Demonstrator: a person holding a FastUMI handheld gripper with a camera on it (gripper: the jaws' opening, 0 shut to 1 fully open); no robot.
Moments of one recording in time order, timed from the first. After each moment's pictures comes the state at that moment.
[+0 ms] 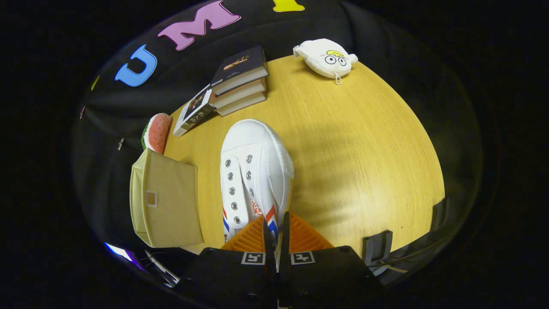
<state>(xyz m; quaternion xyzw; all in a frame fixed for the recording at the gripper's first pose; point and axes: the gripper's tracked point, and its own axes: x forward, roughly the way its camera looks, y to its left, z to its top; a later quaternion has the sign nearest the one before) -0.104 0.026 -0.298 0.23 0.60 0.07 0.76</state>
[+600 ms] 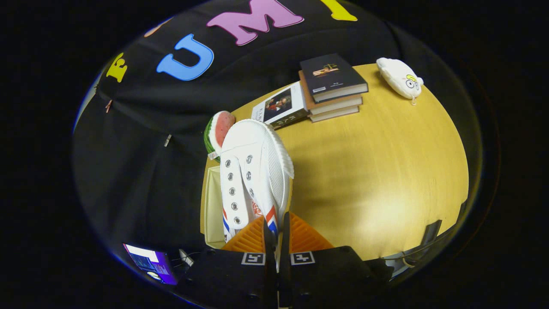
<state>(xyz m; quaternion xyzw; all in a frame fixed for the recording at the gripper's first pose) -0.072 0.213 -0.169 0.27 0.58 0.18 0.75</state>
